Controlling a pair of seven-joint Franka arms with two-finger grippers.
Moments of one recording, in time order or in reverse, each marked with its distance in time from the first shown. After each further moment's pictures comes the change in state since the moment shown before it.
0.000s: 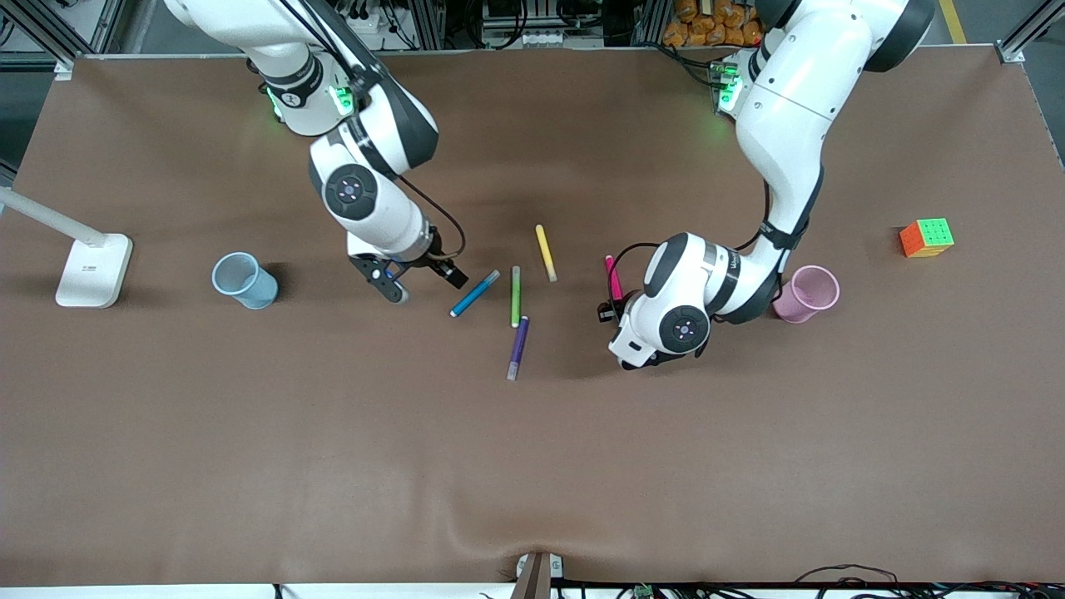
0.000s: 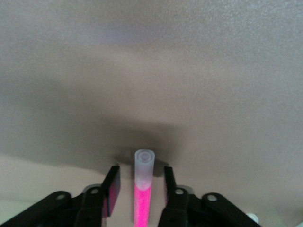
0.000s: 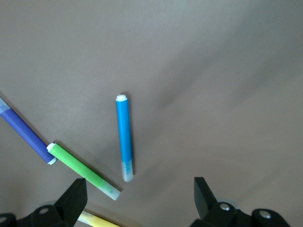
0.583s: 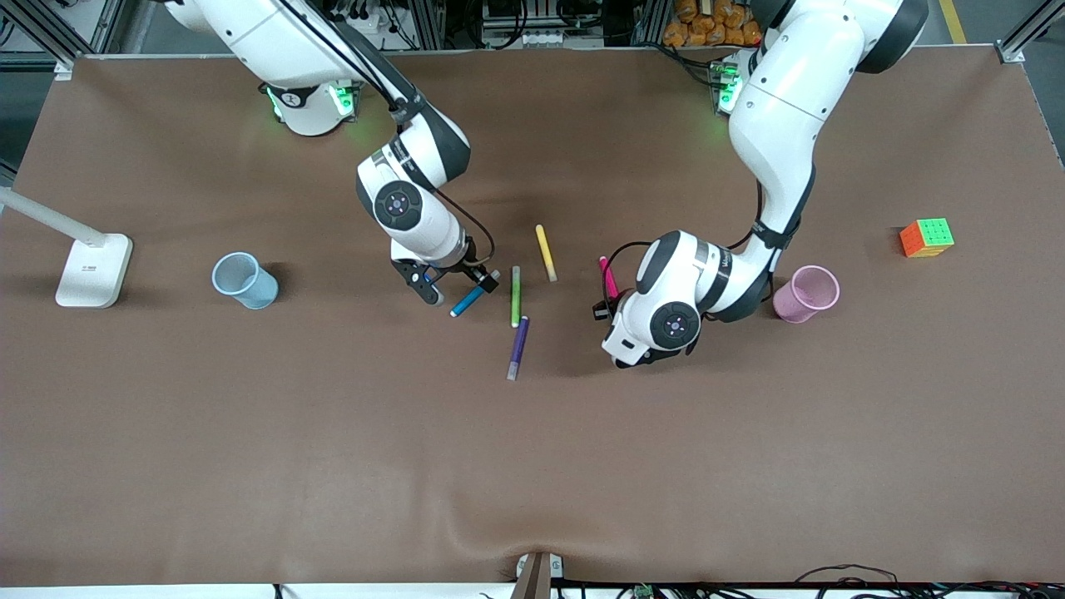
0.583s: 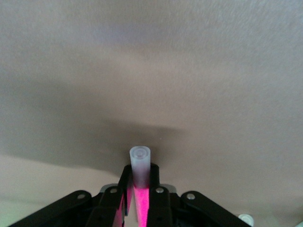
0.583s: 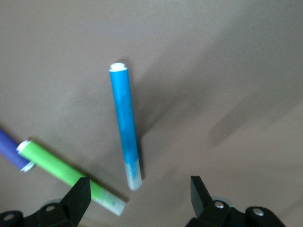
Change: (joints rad) left arm -0.011 0.000 0.004 0.009 0.000 0.008 -0.019; right arm 0.064 0.150 -0.002 0.005 0.001 0.165 0.087
